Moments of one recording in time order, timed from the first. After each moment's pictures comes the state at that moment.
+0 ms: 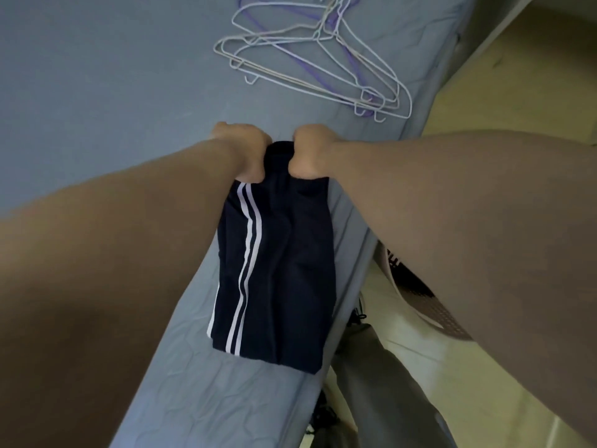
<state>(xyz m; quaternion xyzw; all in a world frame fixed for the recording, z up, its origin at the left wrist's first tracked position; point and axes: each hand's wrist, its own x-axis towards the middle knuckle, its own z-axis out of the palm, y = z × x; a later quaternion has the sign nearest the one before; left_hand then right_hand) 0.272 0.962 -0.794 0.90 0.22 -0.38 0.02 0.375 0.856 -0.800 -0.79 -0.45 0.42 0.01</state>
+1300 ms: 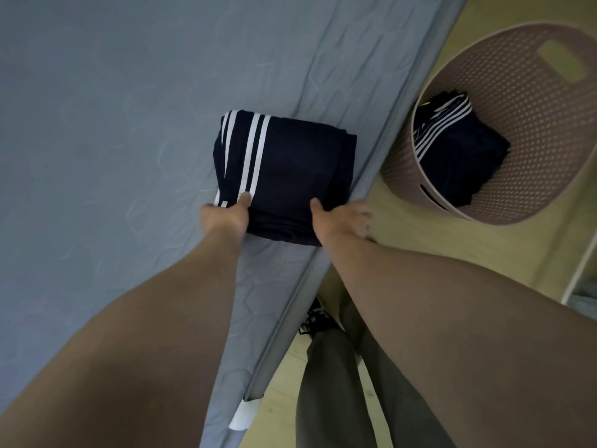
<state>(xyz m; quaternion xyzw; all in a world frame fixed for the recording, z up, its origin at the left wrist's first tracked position) -0.025 0.715 -0.882 0.36 0.81 0.00 0.45 0.105 0.604 -0.877 -0.90 0.05 0.43 0.10</state>
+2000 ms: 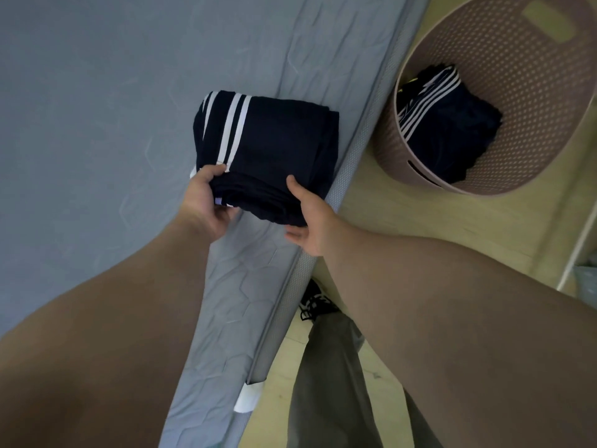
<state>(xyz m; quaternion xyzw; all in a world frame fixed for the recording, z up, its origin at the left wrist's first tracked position) -0.016 0.719 -0.840 0.17 0.67 0.13 0.71 0.094 0.590 -0.858 -0.57 0.29 0.65 0.42</state>
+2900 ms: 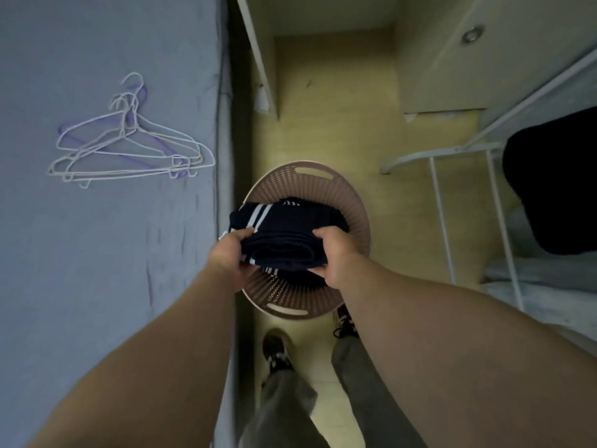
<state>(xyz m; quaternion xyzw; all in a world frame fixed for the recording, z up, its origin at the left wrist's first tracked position) 0.407 0.613 -0.769 0.32 0.63 -0.08 0.70 0.481 0.455 -0.763 -0.54 0.44 0.44 0.56</state>
